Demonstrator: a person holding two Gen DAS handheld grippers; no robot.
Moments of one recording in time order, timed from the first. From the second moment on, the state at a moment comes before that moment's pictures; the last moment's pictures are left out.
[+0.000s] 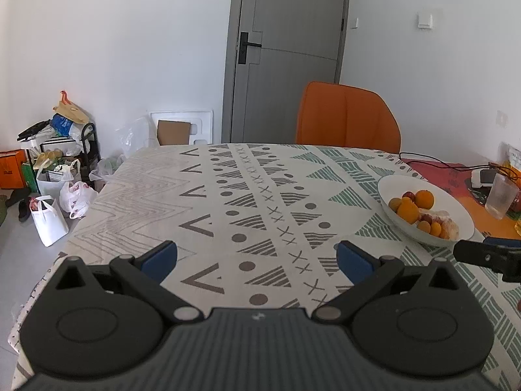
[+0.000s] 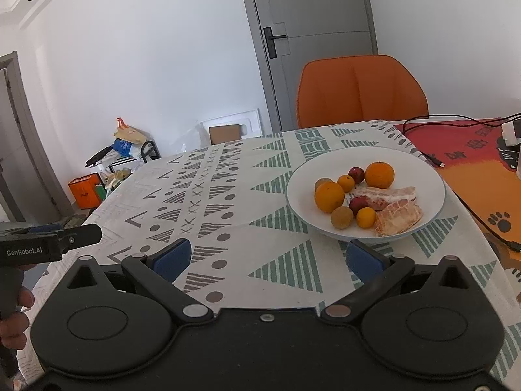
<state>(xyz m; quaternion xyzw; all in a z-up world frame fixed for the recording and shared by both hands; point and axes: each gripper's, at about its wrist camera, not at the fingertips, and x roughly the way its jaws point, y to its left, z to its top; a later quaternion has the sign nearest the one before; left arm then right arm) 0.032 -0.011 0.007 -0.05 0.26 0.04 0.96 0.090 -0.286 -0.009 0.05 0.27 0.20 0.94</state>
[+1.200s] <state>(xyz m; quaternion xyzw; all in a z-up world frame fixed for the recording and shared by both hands) 0.033 -0.010 0.001 -0.05 0.27 0.04 0.96 0.092 -0.287 -0.014 0.05 0.27 0.19 0.94</state>
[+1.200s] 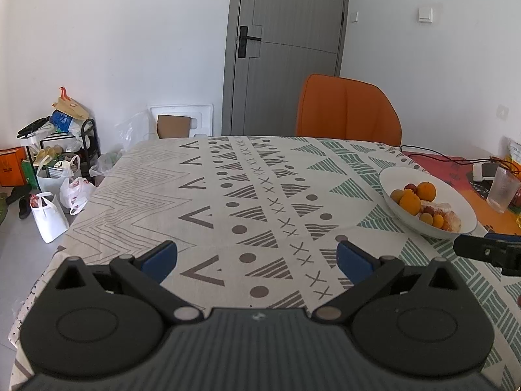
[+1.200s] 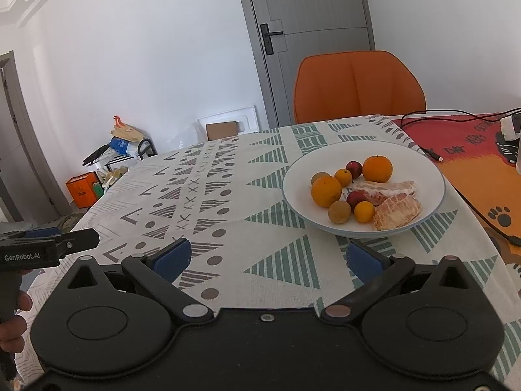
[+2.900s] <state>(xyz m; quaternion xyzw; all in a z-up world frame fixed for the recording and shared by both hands) 0.032 -0.007 0.002 -0.05 0.27 0.05 0.96 0.093 -0.287 -0.018 0.05 0.28 0.19 0.94</state>
